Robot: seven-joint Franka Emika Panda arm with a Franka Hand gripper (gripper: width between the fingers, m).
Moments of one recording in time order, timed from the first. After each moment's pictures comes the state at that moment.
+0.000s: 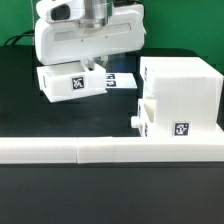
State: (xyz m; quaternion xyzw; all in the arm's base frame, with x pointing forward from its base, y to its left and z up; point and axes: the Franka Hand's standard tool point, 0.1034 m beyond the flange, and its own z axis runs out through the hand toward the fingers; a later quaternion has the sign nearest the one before) arm 0.457 -0.026 0.054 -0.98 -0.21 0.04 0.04
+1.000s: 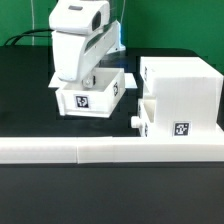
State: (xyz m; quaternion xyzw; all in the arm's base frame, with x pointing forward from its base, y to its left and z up) arm 0.488 -0.033 0.052 -0.79 -0.60 0.06 0.05
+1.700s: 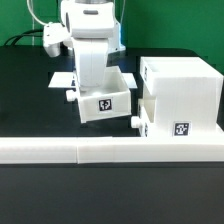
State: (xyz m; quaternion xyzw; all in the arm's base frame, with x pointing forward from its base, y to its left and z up) arm 0.497 -0.044 0.049 -0.66 -0.74 0.07 0.04
